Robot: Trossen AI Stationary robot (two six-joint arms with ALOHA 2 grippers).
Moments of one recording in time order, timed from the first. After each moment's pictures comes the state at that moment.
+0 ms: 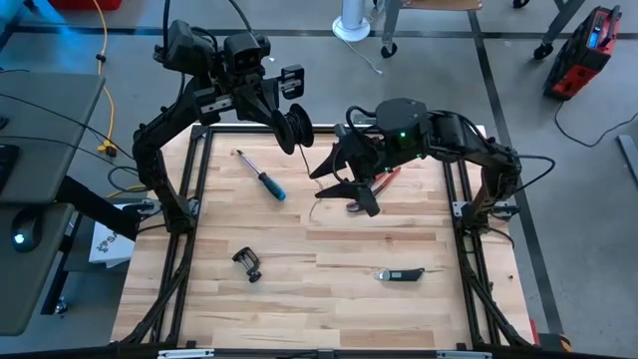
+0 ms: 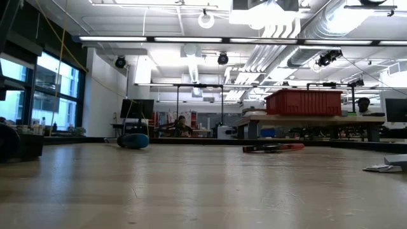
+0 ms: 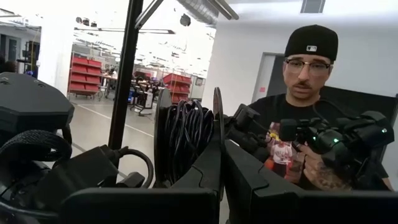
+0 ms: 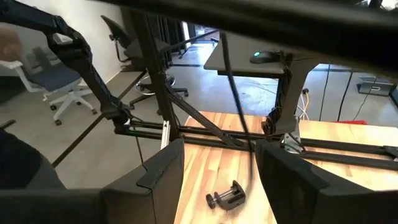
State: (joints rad) left arm 0.40 1.74 2.23 0.36 1.27 -0.99; right arm 0.03 1.79 2.35 -0.87 -0.29 0.02
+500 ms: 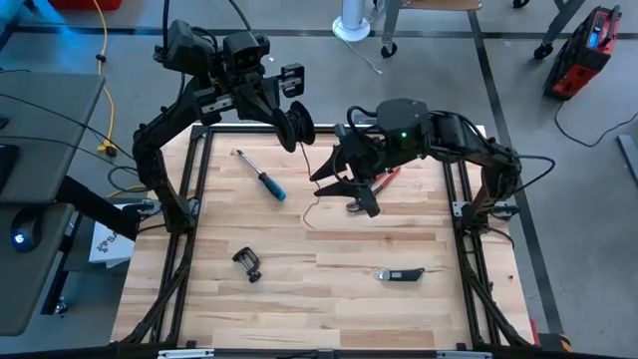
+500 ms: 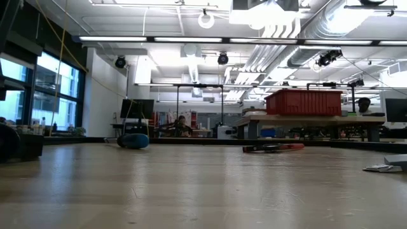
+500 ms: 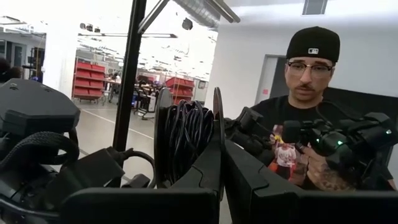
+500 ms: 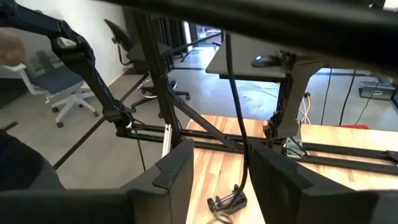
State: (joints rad) left arm 0.40 1.74 2.23 0.36 1.25 -0.97; right arm 0.04 1.79 2.35 -0.86 -0.30 0.02
